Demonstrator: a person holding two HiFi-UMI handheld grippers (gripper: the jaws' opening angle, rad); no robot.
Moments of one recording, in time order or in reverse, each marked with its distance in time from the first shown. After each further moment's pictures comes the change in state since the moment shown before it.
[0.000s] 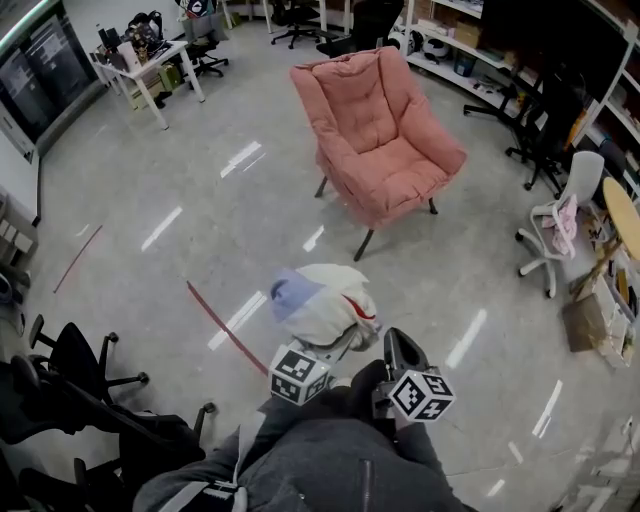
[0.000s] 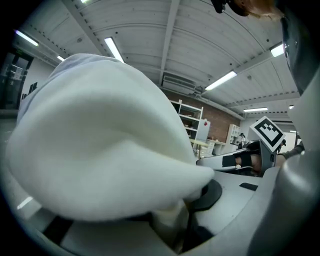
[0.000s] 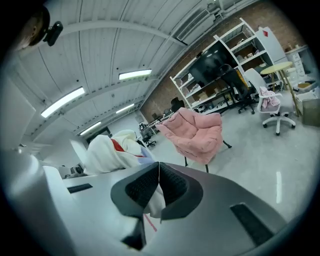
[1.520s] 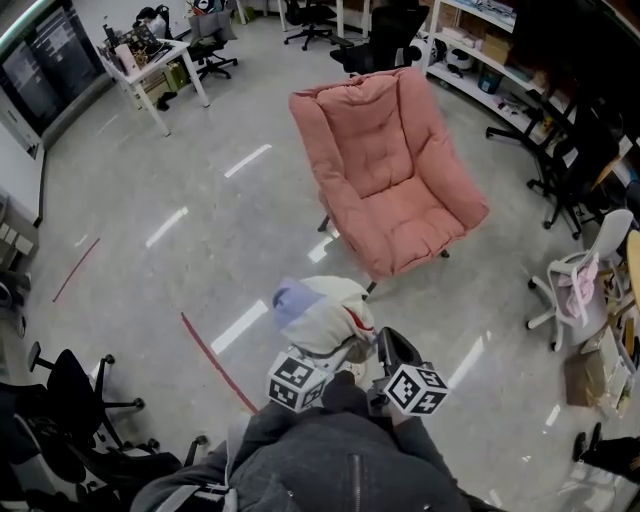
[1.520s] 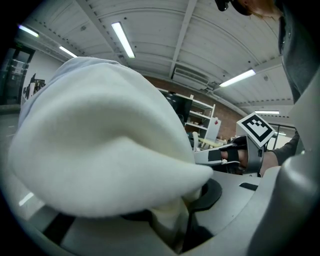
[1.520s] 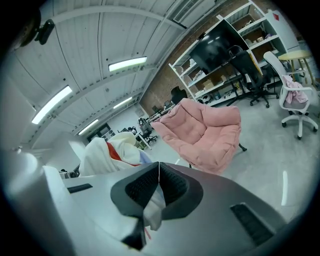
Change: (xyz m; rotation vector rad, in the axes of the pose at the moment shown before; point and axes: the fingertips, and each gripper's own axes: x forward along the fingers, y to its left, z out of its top) left arm 0.189 0.174 0.090 -0.054 0.059 0.033; right arm 0.262 -0.064 0.138 0.028 0.099 0.048
